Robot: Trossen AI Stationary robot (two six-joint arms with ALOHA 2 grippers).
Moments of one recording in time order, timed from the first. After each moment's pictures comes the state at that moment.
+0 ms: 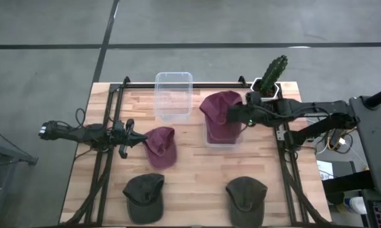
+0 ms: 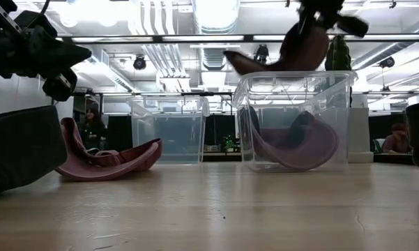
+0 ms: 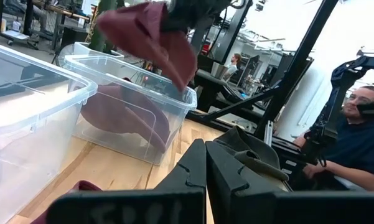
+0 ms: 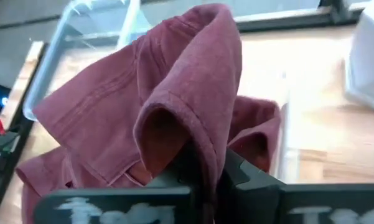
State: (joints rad) left arm -0.18 0.05 0.01 0.06 -0.20 -0.37; right arm 0.03 1.23 1.24 -1.02 0.60 1.37
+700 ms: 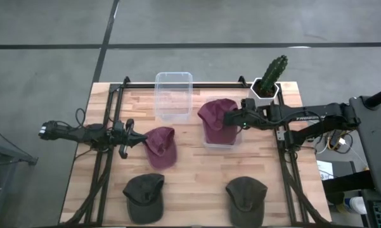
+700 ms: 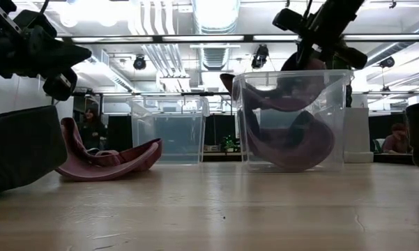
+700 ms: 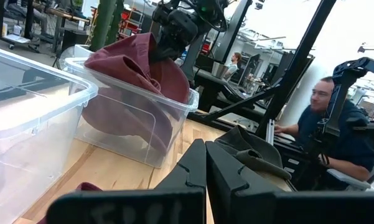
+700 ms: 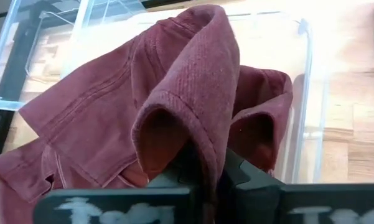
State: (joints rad) left arm -0.18 0.05 0.01 0.06 -0.20 -0.35; right arm -0.02 1.22 1.00 -0.79 0.51 1.39
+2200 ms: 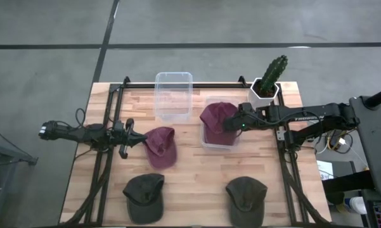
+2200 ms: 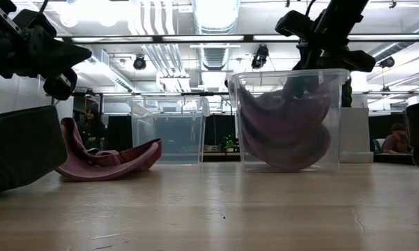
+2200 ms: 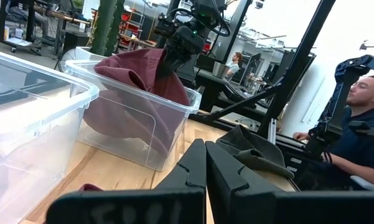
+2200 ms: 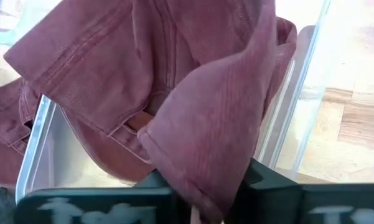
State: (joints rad) left arm -0.18 0.05 0.01 0.06 -0.20 -0.33; right arm -0.02 1.23 0.99 -0.83 0.33 1.33
